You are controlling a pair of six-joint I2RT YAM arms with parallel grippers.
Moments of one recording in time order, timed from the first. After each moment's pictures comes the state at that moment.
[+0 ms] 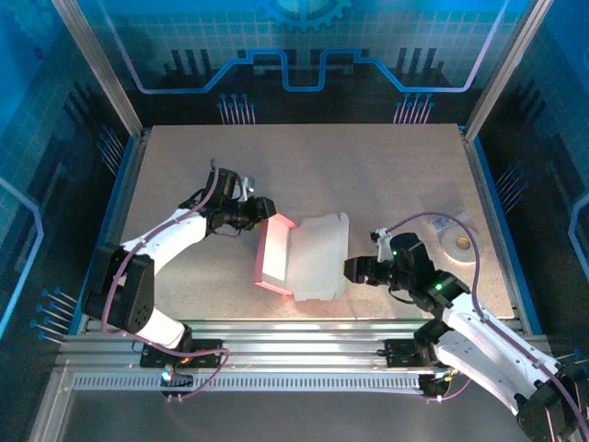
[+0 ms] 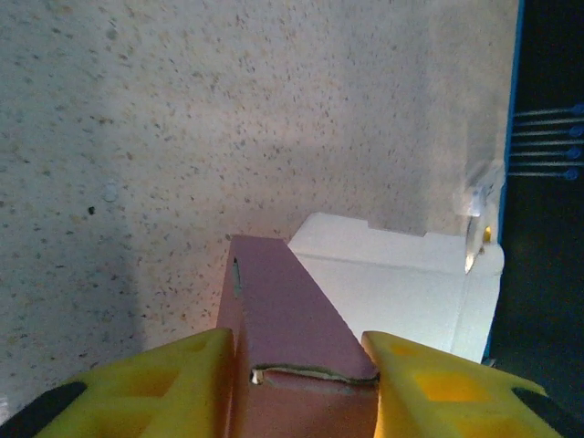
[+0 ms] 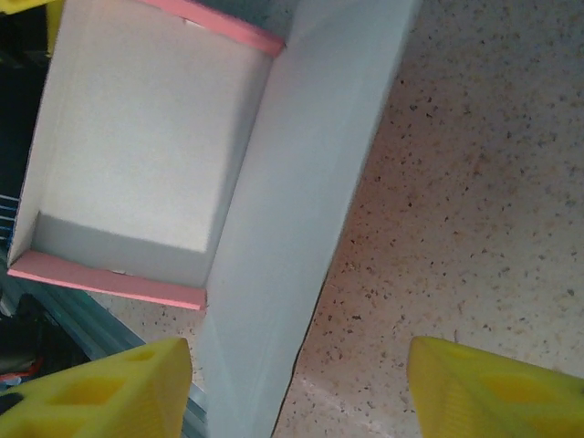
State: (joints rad) left arm -0.27 1.50 0.93 -0.25 0.54 -0.77; right arm 0.54 0.73 0.44 -0.40 -0.29 0.58
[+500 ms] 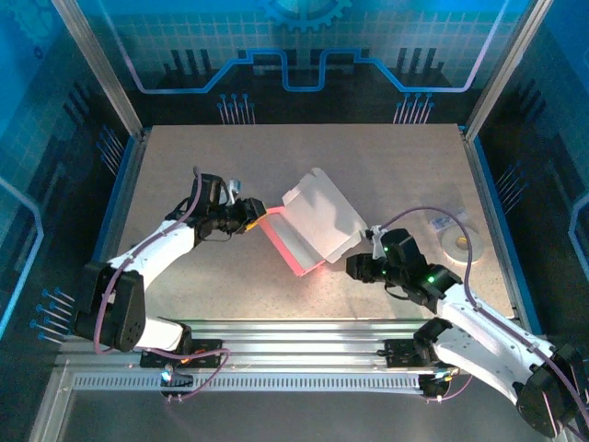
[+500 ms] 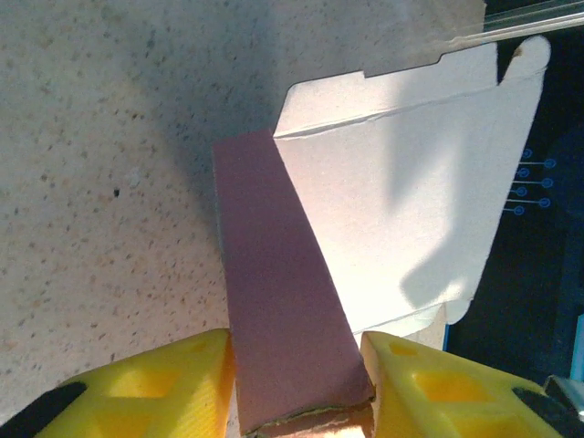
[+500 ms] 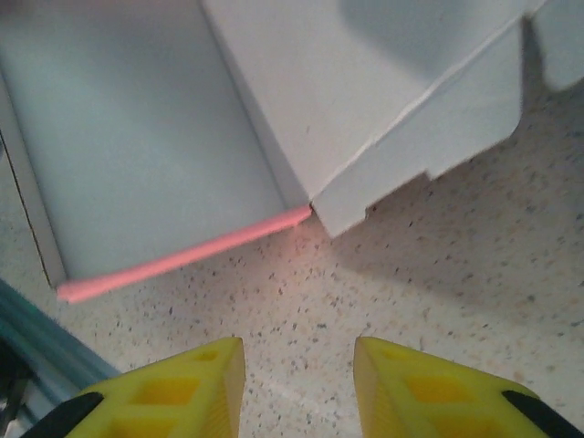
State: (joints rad) left arm -0.22 1.39 0.82 -0.19 0.57 -0.86; right arm 0.57 0.83 0.49 -0.41 -0.19 0.55
